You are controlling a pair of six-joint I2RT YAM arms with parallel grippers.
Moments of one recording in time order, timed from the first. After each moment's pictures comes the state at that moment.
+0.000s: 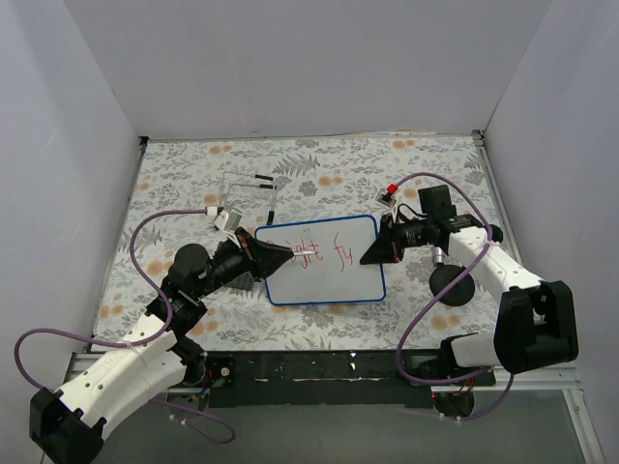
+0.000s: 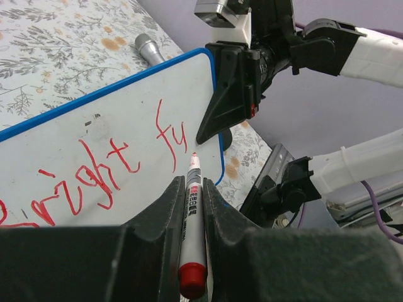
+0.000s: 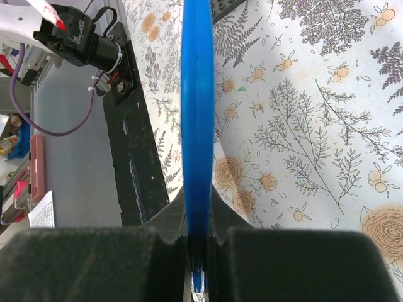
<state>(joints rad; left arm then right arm) -0.61 0.67 0.48 0.21 0.35 -0.62 0.26 1.34 0.87 -0.49 -1.13 -0.19</state>
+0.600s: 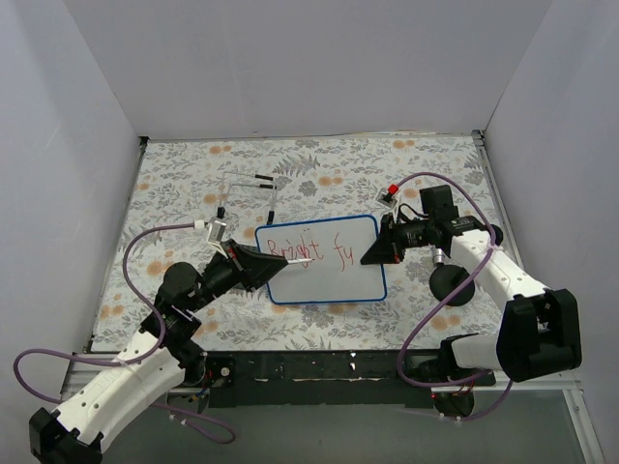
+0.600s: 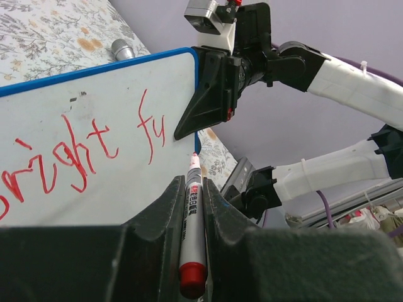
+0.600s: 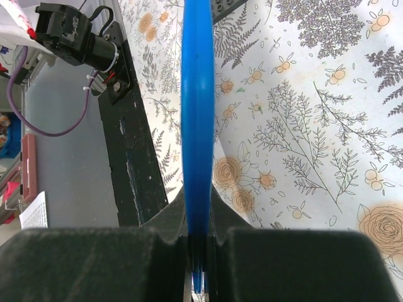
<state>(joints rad) -0.61 0.53 0.39 0.25 0.35 -0.78 0.26 1.30 0.87 -0.50 -1.11 -0.19</state>
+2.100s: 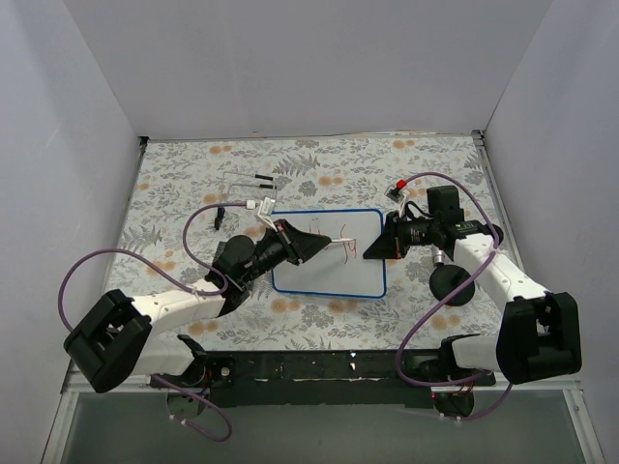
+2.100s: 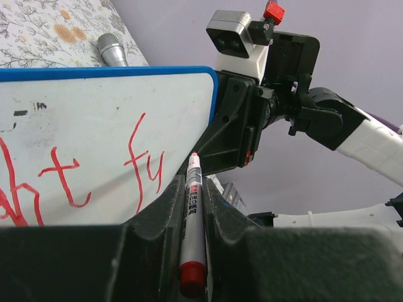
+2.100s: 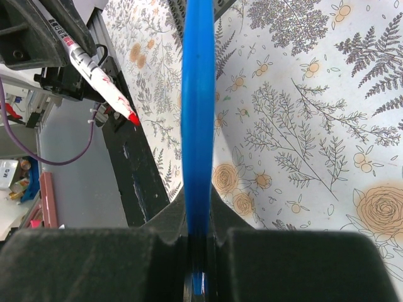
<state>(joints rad) -0.76 1.24 0.46 0.88 0.20 -0.96 0.22 1.28 0.82 -0.38 -1.07 0.02</state>
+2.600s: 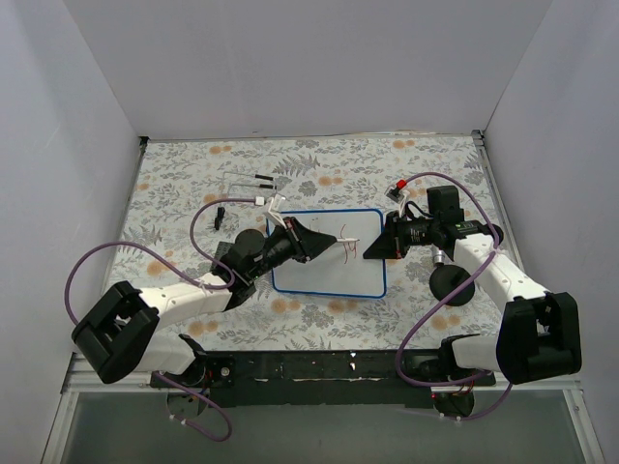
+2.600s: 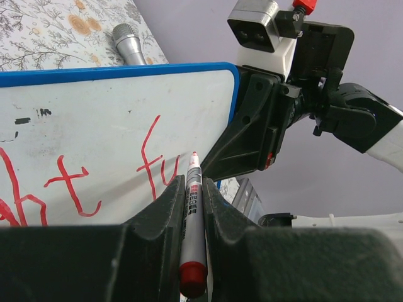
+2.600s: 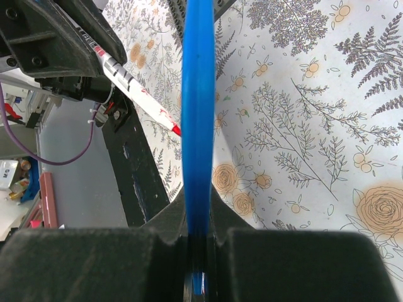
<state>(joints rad) -0.78 1.31 0.53 0.82 0.18 -0.91 0.22 1.28 0.82 -0.38 -1.07 0.02</state>
